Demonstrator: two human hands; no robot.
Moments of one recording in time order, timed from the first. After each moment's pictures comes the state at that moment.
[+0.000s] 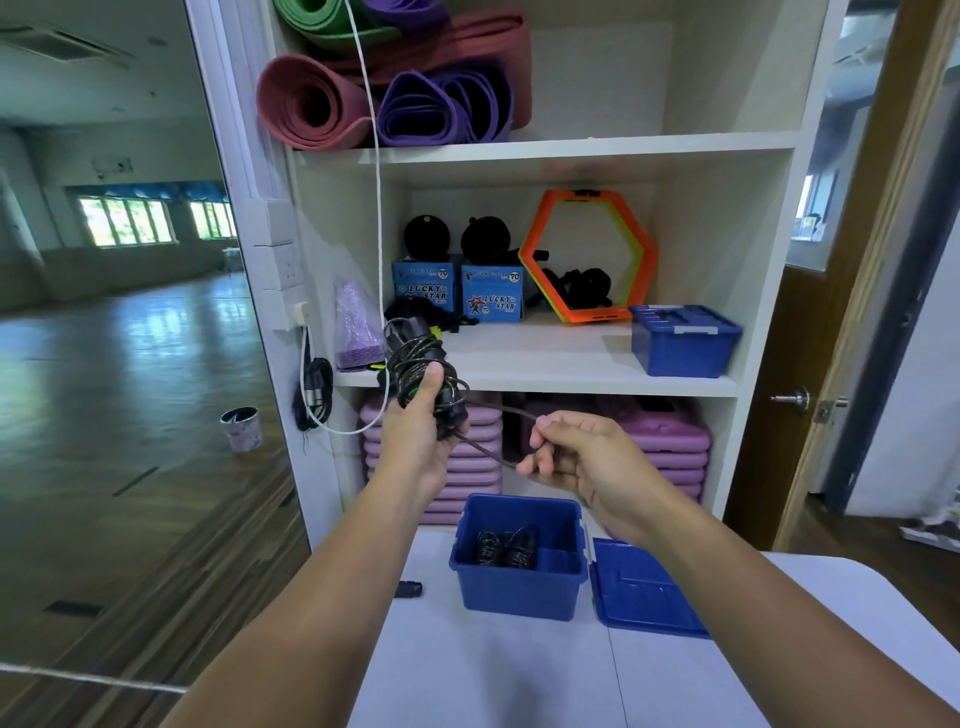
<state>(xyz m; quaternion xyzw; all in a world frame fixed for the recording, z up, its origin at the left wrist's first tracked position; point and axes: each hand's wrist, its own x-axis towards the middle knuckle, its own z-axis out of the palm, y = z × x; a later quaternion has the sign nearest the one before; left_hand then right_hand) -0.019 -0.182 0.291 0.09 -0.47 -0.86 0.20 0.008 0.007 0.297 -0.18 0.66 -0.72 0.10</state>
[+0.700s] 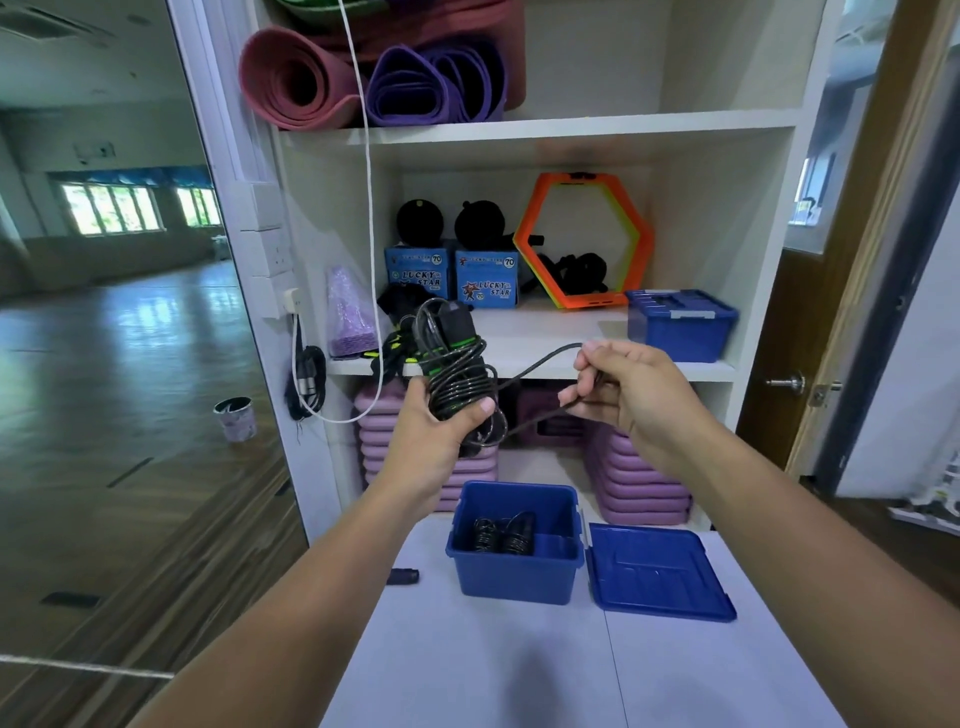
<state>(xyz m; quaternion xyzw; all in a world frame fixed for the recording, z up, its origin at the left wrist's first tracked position) -0.009 -0.179 0.264 -0.04 -0.66 -0.72 0.19 -0.010 0.030 0.336 -0.15 0.66 -0.74 0.01</state>
